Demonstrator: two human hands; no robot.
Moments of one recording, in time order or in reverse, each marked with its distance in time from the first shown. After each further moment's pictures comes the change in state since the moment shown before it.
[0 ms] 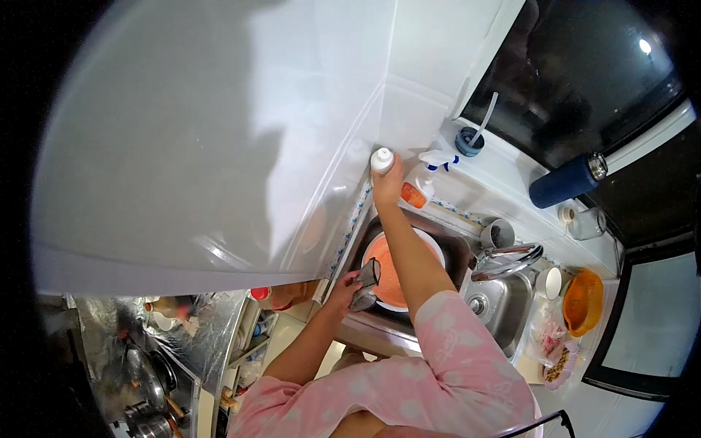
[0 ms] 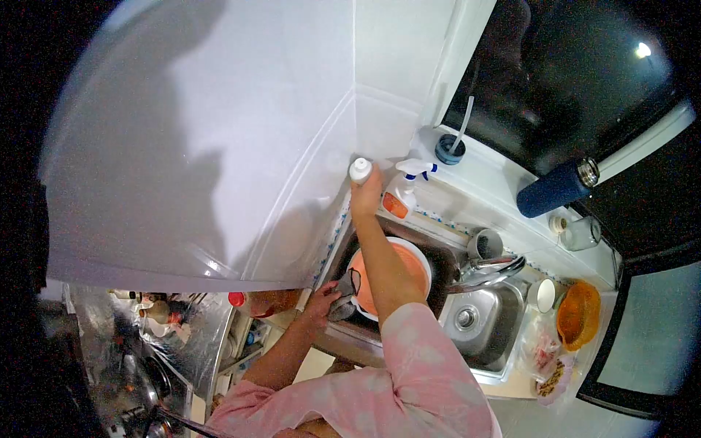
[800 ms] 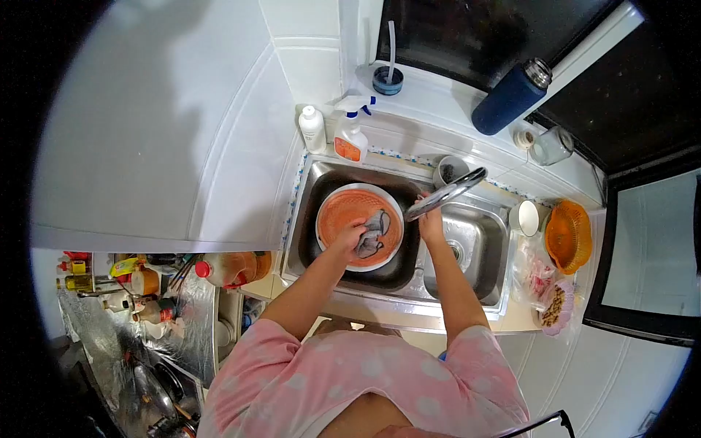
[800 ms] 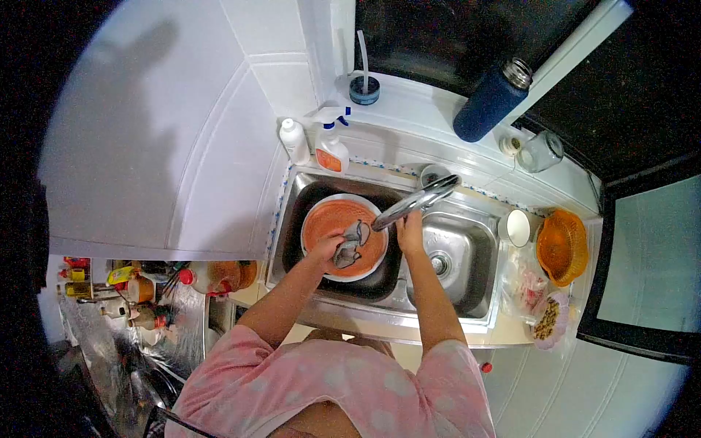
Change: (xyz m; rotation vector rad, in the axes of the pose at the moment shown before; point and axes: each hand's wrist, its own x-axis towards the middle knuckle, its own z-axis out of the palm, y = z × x) left_hand 0.073 -0.055 0.121 0.107 -0.266 -0.122; right_hand -0.115 0.193 -0.278 -0.065 -0.122 0.097
